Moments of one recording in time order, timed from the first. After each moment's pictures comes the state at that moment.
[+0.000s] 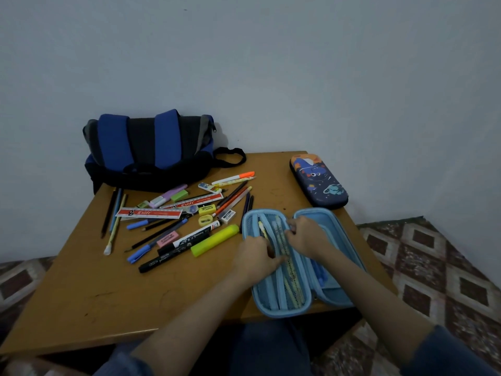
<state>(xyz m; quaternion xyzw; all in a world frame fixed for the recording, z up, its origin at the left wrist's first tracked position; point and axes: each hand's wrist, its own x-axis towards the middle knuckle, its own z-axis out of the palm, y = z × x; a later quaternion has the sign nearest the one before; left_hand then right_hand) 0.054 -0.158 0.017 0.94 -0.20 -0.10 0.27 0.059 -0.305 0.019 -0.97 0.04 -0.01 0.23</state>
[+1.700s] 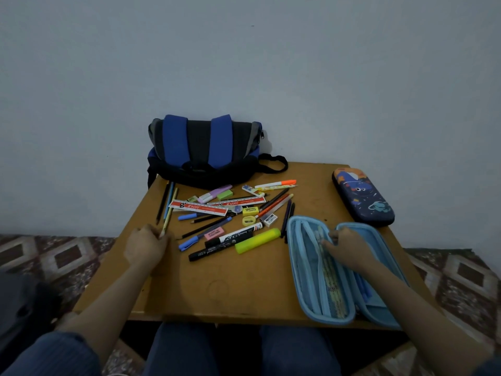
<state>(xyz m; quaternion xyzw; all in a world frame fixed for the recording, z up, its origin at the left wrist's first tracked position) 0.112 0.101 -0.022 0.94 0.24 0.08 0.24 0.063 -0.300 0.017 -0.98 0.08 0.00 0.18</state>
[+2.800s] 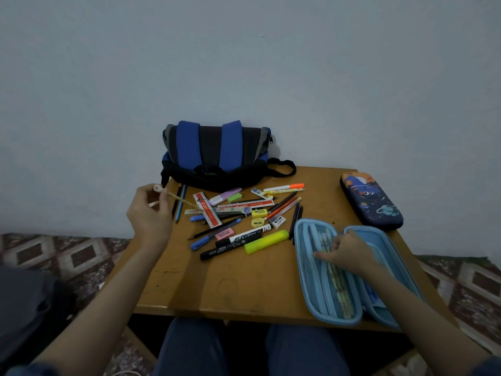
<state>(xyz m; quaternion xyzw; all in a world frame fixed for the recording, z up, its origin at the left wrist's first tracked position) 0.074 0.070 0.070 0.77 0.09 0.41 0.48 0.055 -0.286 0.024 -0.98 0.08 0.02 0.18</state>
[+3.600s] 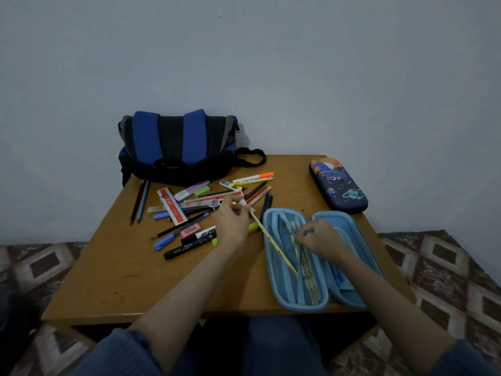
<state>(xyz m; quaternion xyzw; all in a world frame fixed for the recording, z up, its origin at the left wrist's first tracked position) 0.082 -0.111 0.040 0.79 0.04 0.10 0.61 0.057 -0.300 0.015 -0.94 0.06 0.01 0.33</state>
